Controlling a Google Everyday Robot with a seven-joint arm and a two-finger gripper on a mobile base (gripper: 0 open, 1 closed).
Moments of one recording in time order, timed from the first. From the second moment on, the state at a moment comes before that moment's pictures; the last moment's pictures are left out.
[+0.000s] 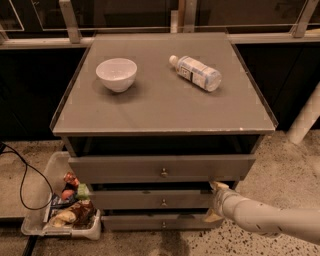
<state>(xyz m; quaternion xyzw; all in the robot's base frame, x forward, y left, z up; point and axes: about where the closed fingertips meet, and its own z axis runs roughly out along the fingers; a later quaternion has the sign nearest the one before) 0.528 -0.218 0.461 -0.60 0.70 -0.13 0.37</state>
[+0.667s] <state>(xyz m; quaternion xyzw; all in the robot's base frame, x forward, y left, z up) 0.528 -0.220 0.446 -0.60 0.70 -0.12 0.37</state>
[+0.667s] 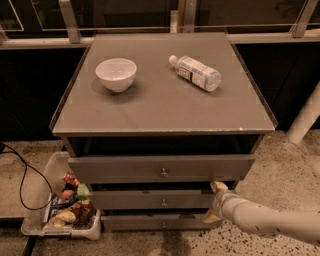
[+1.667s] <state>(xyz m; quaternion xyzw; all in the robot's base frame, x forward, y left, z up) 0.532 -0.225 0.415 -0.61 0.69 -0.10 0.37</state>
